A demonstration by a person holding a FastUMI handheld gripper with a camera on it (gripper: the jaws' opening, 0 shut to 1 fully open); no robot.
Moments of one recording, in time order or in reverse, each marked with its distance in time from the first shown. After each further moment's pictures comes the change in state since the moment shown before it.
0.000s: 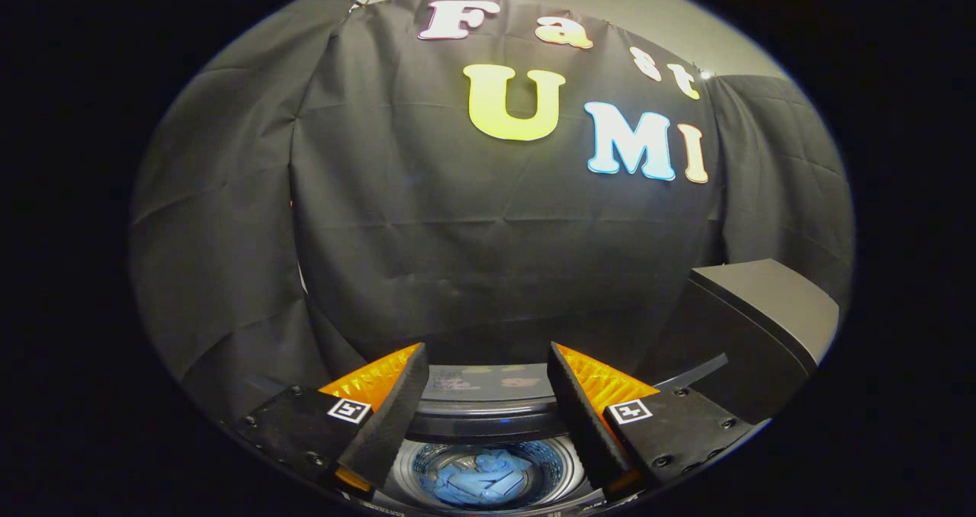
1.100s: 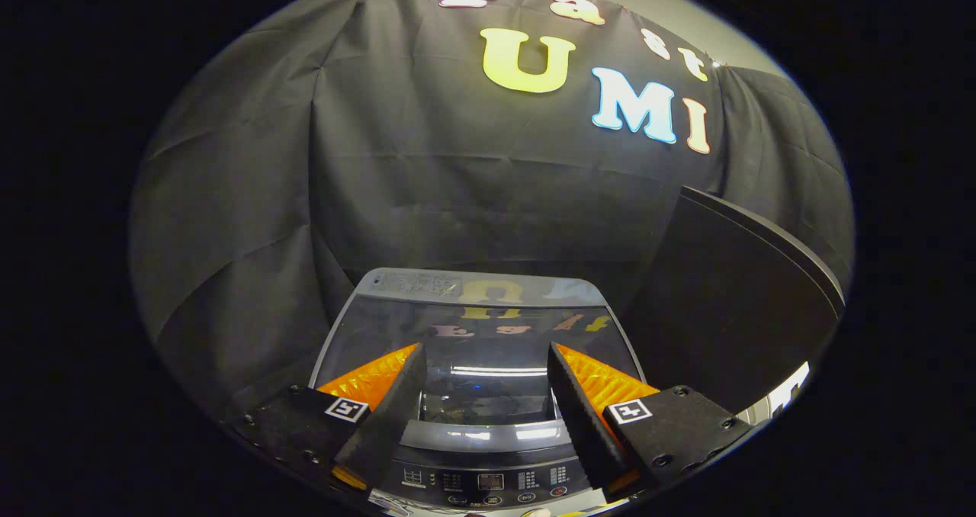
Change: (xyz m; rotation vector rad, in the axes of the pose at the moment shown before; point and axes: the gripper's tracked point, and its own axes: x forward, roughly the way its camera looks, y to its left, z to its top) arm -0.042 0.003 -0.105 -0.062 0.139 0.003
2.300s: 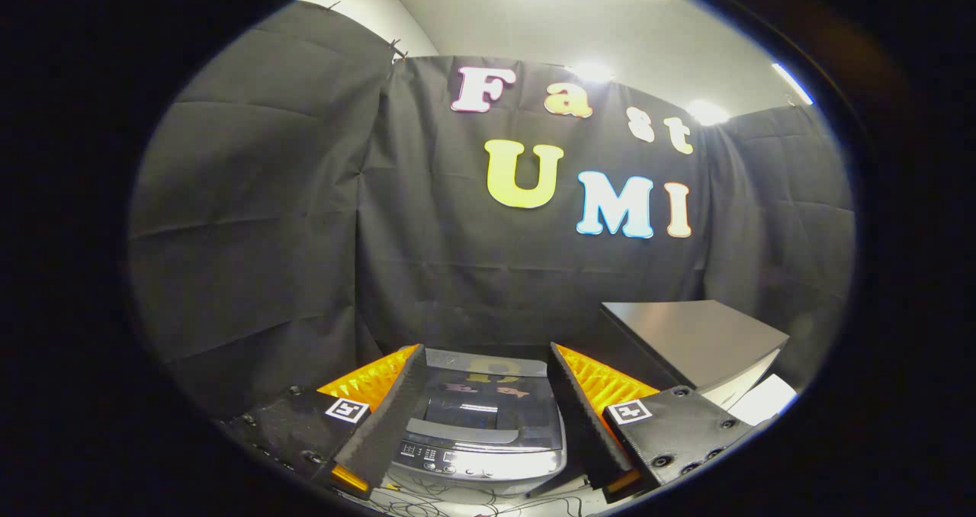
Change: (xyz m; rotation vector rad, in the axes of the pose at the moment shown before) arm -0.236 -0.074 0.089 -0.018 -0.358 0.076
